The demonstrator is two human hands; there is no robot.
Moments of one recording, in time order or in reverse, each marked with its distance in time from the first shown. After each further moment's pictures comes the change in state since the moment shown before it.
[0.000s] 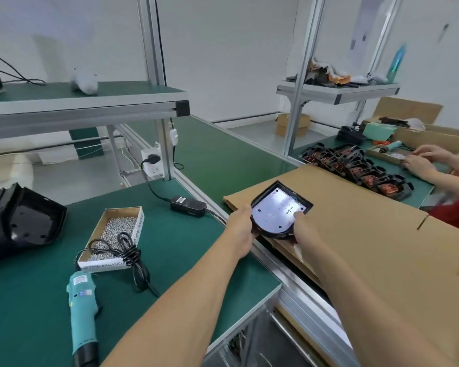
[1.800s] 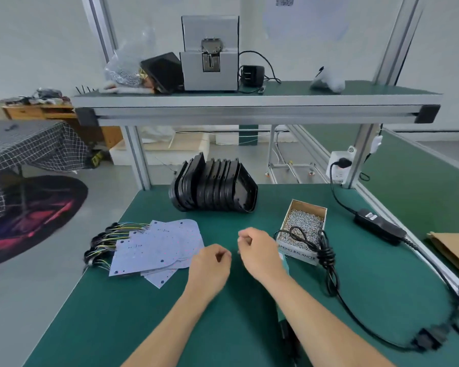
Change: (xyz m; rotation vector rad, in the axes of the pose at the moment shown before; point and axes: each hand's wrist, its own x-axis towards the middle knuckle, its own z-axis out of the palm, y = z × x) left_hand -0.218 0.047 -0.390 0.871 0.886 0.249; right_hand -0.261 0.062 0.378 -0.601 -0.832 -0.606
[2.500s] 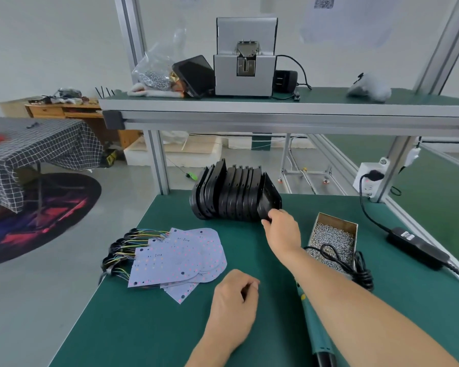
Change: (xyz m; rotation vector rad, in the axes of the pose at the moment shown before) left_hand -0.020 -0.036 0.010 -0.130 0.049 0.237; right_hand 0.115 0.005 0.017 -0.405 0.219 -0.150
